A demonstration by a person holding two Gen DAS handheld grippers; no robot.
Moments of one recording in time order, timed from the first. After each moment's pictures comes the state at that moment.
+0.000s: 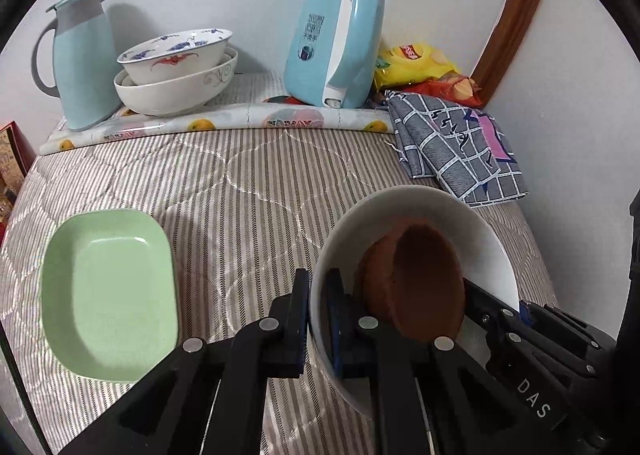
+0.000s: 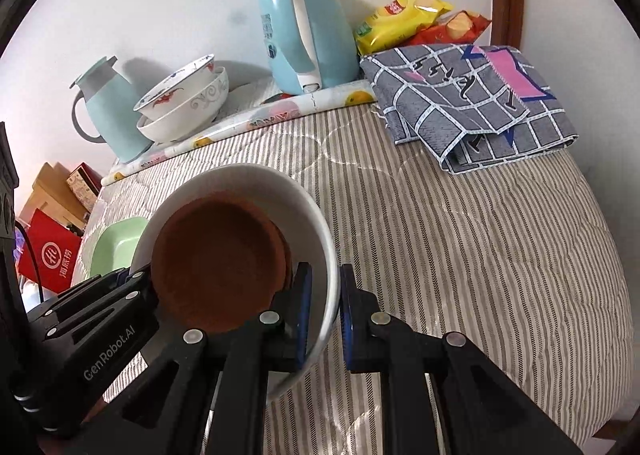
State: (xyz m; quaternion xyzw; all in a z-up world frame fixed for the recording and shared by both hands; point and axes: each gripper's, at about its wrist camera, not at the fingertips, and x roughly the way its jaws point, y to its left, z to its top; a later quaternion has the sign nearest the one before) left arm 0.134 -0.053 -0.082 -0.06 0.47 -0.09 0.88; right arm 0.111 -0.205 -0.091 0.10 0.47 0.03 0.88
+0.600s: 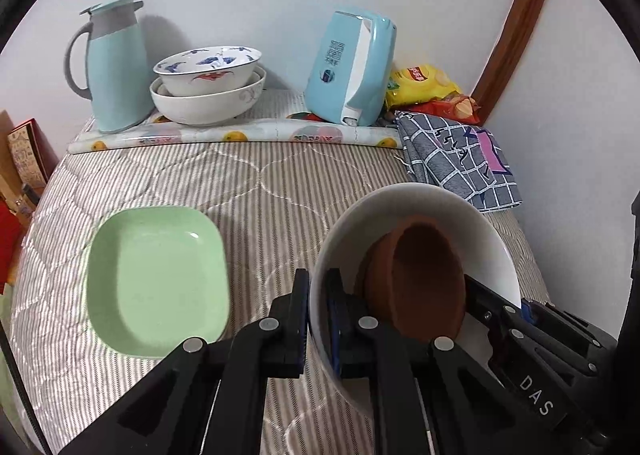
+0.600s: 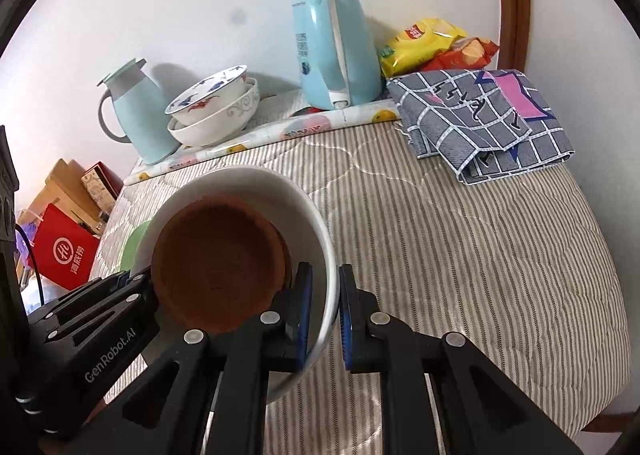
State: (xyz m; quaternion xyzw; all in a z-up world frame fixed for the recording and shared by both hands) left arm 0.105 -0.015 -0.055 -0.06 0.45 -0.08 0.89; right arm 0.083 -0.168 -0.062 0.09 0.45 0.04 0.89
